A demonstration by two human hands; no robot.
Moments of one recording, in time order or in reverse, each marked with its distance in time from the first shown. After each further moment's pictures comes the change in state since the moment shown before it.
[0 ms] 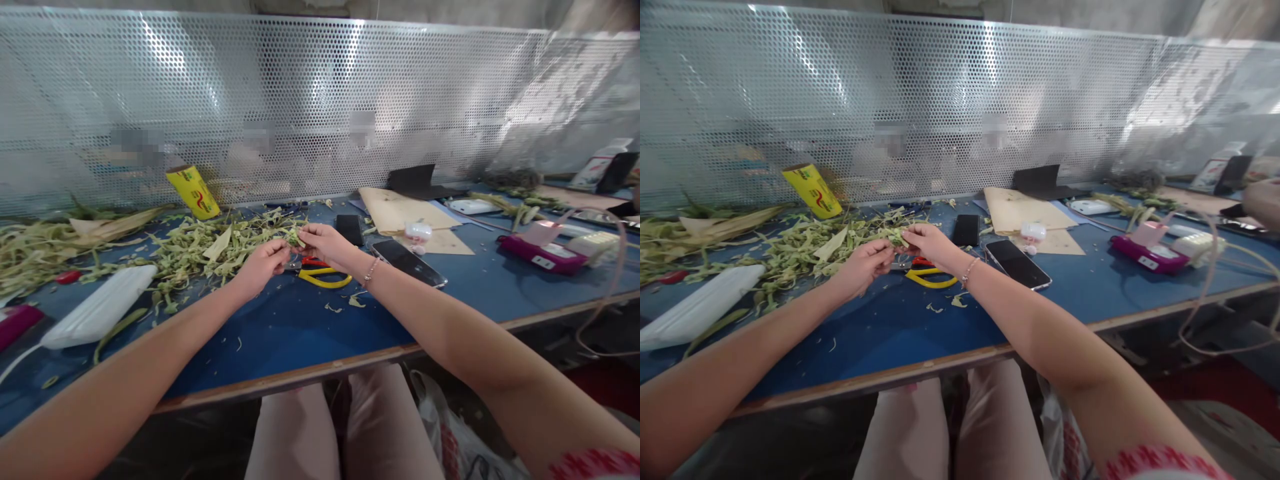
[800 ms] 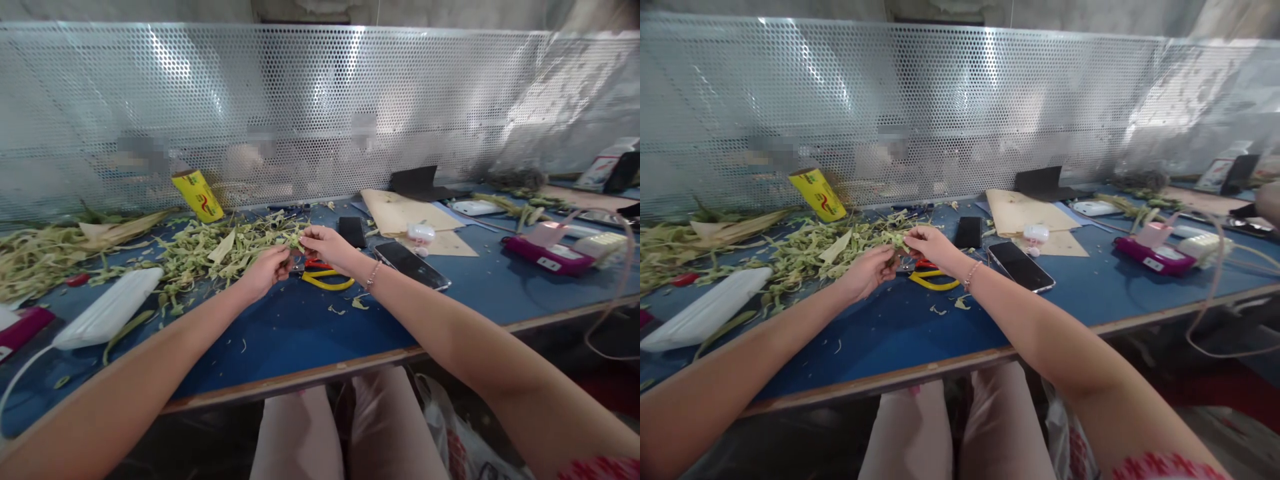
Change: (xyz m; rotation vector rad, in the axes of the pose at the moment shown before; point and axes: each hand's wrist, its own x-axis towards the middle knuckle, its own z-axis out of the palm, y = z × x) left_hand 0.000 -0.001 0.001 -0.212 0.028 -0.187; right_hand 0.000 0.003 0.000 -0.120 0.017 -0.057
